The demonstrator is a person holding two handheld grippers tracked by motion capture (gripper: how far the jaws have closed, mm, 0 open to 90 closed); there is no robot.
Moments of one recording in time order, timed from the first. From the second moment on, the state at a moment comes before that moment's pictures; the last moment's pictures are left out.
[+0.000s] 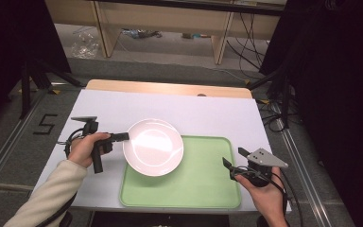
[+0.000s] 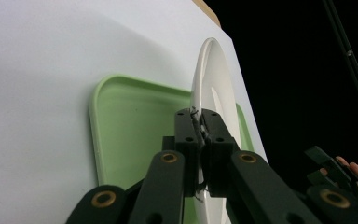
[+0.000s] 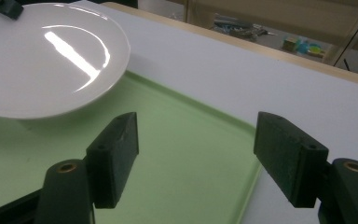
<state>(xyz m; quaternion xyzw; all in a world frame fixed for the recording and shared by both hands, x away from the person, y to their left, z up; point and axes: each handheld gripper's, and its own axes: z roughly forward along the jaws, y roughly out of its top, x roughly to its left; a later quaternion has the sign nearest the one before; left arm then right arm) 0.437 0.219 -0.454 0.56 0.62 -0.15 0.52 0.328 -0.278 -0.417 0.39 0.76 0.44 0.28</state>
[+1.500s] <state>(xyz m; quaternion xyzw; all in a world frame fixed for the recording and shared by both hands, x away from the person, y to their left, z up) 0.439 0.196 -0.470 0.60 0.60 -0.16 0.50 0.328 -0.278 -0.417 0.39 0.76 0.45 0.28</state>
